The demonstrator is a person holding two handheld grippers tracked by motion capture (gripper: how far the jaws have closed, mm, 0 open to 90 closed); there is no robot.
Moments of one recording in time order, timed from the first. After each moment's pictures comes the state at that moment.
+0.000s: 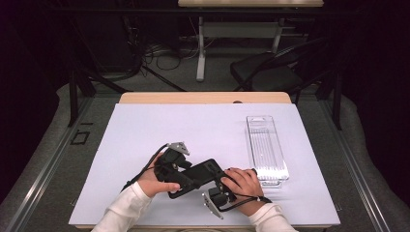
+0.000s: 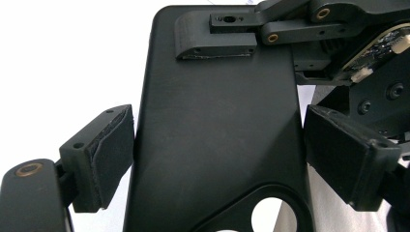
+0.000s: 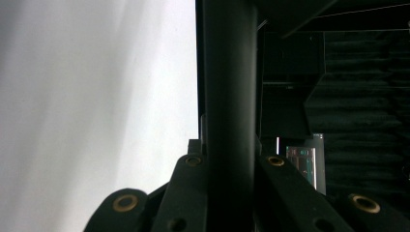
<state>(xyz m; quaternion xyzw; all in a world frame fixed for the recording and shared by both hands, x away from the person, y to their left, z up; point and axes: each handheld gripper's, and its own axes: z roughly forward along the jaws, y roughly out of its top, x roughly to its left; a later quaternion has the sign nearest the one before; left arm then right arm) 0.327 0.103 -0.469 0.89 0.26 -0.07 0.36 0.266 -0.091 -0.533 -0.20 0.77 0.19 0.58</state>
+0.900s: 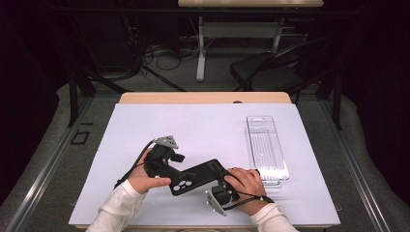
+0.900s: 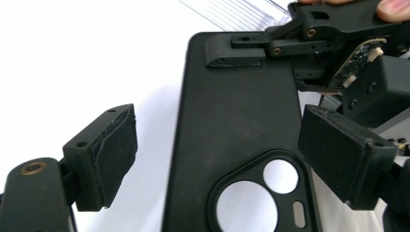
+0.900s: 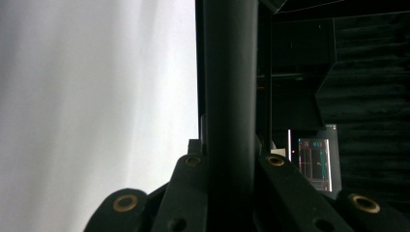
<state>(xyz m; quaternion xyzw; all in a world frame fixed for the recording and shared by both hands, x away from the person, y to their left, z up) 0.331 0.130 -0.454 0.88 0.28 -0.04 0.39 0.268 -0.099 -0.533 -0.17 0.78 0.20 0.56</state>
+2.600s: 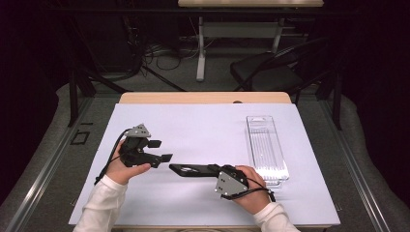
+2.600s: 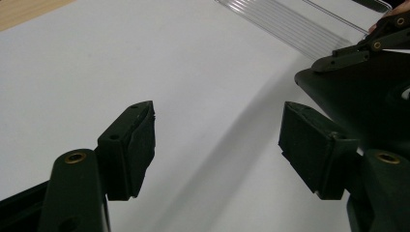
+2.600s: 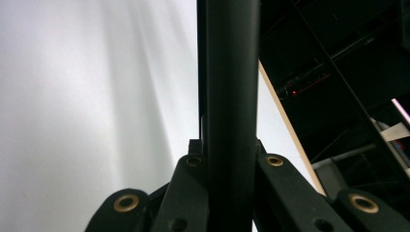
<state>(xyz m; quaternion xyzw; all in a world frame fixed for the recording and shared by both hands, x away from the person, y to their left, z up) 0.348 0.190 -0.446 0.85 0.31 0.06 0.41 0.284 -0.121 -0.521 0.00 0.83 0.40 0.38</state>
